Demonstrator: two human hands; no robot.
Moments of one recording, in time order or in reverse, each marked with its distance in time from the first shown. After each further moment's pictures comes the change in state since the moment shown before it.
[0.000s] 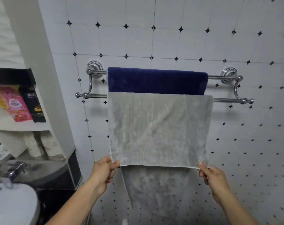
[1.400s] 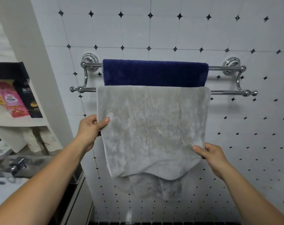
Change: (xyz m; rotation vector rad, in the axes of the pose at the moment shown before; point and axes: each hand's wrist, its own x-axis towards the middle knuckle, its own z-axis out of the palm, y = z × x) left_hand 0.043 0.098 -0.009 0.017 0.043 0.442; right_hand 0.038 -0.044 0.001 0.037 -0.242 -0.105
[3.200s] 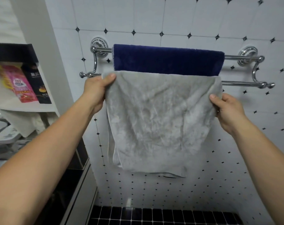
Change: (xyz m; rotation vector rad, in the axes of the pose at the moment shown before) left_hand 0.022 0.082 0.012 -0.219 -0.062 0.081; right_hand 0.024 -0.136 0.025 0.162 0.085 -0.152
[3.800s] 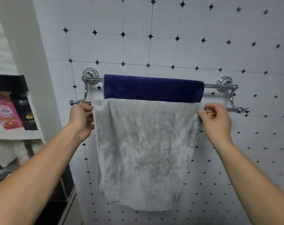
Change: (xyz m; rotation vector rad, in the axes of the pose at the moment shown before) left_hand -0.002 0.009 0.001 -0.033 0.135 -0.187; right_hand 0.006 -0.028 0.011 -0.556 0.396 -0.380
